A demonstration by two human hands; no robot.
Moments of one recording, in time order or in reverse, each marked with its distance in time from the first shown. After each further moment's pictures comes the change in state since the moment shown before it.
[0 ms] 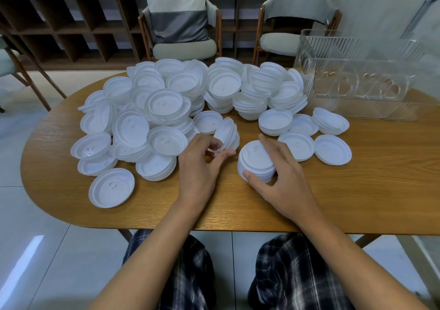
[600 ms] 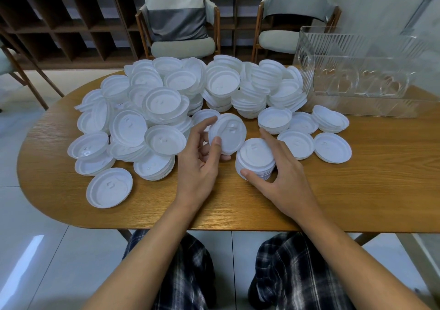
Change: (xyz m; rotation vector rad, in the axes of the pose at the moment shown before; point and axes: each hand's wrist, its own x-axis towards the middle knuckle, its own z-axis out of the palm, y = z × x) left_hand -0.001 0.017 -0.004 -0.394 -0.027 -0.122; right_hand 0.003 -0.001 0.000 0.035 0.003 0.002
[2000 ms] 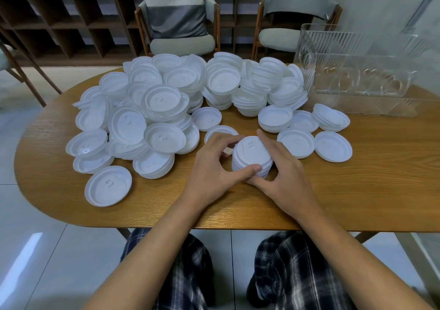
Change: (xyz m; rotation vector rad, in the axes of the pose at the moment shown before) left_hand -0.001 -0.012 0.006 0.284 -0.330 0.045; right_hand 0.001 0.006 0.003 0.050 -0.022 -0.067
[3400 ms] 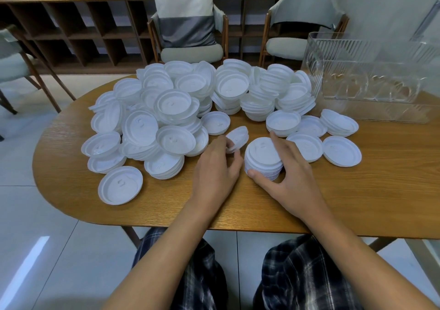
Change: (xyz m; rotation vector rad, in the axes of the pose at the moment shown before) left_hand 0.000 -0.009 0.007 0.340 0.220 -0.091; right_hand 0.001 -0.007 0.000 -0.094 0.039 0.065
